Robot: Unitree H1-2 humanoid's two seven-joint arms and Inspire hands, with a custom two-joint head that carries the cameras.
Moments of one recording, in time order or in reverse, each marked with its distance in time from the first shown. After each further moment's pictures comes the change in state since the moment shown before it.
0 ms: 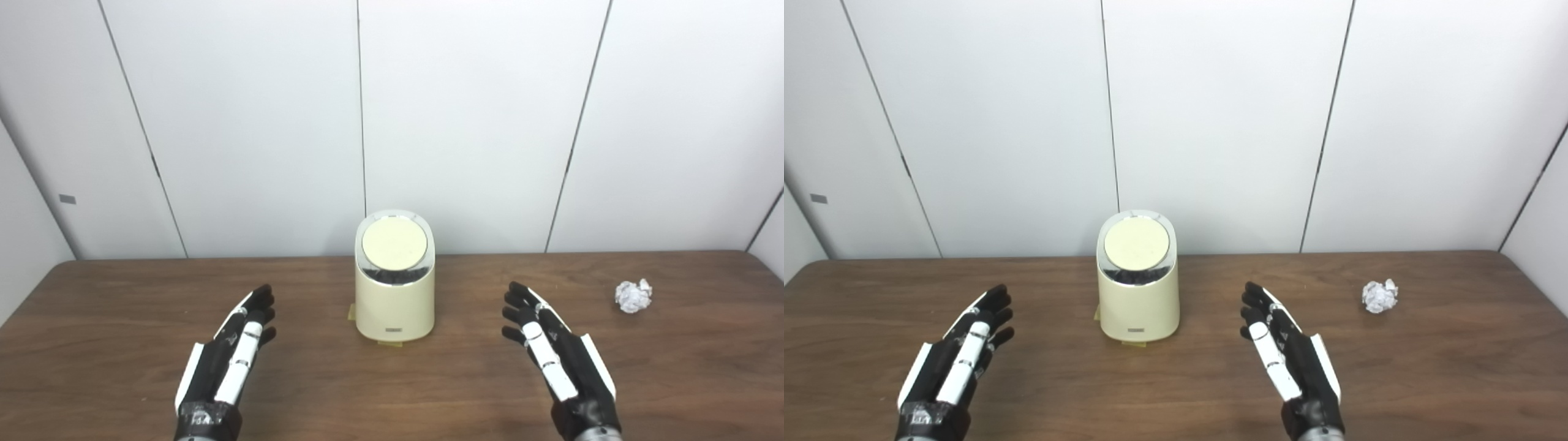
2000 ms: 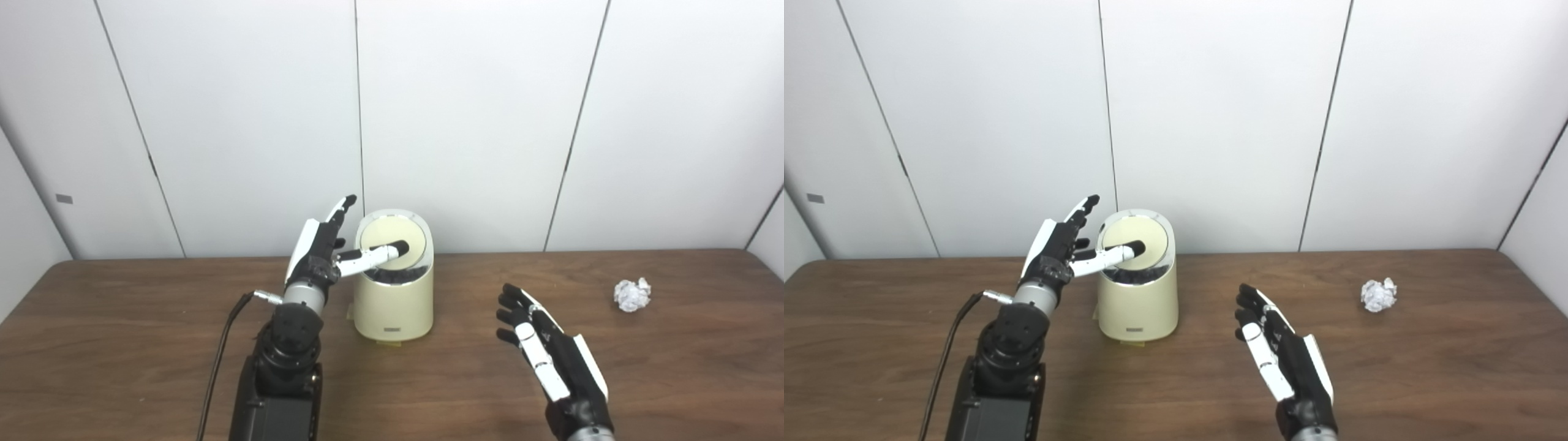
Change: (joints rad) left arm -0.571 -0.172 -0.018 0.500 0.675 0.098 -0.186; right arm -0.002 0.011 0.014 0.011 -0.029 0.002 -0.005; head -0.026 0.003
